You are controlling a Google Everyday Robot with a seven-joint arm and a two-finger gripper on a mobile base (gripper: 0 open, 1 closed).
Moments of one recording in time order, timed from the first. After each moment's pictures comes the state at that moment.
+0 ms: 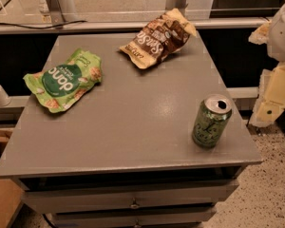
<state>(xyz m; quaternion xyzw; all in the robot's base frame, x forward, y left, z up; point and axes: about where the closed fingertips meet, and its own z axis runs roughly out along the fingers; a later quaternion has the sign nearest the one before) 0.438 -0.217 0.976 -0.60 0.78 -0.03 0.16</state>
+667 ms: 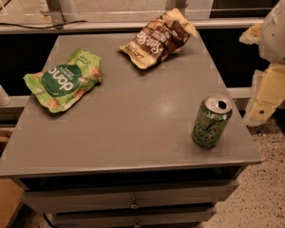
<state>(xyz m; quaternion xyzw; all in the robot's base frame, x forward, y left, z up) 0.444 -0.205 0.972 -0.62 0.77 -0.03 0.17</state>
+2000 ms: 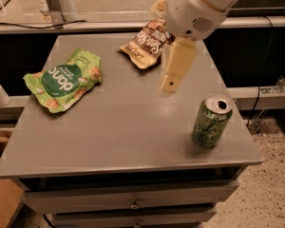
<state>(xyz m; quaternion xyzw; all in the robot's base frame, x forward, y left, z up) 0.497 -0.037 0.998 -0.72 0.63 0.05 0.28</state>
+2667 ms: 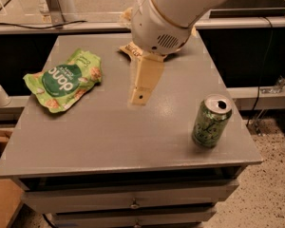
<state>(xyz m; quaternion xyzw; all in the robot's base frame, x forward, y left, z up) 0.481 0.025 0.987 -0.74 0.59 0.06 0.30</state>
